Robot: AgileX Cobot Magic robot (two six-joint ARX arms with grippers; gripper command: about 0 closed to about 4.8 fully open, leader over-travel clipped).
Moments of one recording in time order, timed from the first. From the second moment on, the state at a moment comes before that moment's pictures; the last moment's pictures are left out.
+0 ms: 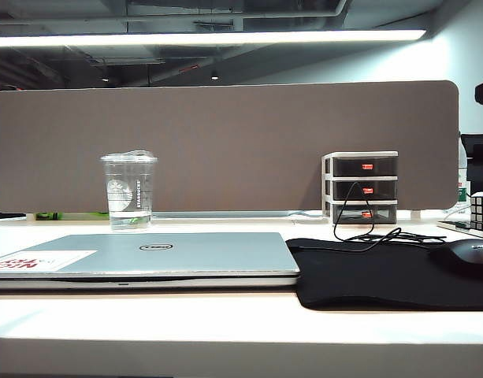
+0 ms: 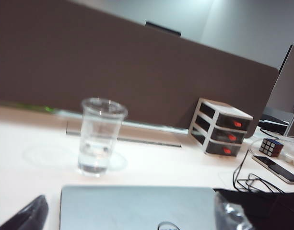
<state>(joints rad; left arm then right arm) 0.11 0.00 0.01 0.22 0.41 -0.33 0.13 0.00 0.01 0.00 -0.61 0.17</state>
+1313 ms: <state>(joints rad) 0.11 0.21 0.27 0.17 0.38 -0.26 0.13 0.00 0.01 0.02 -0.61 0.18</state>
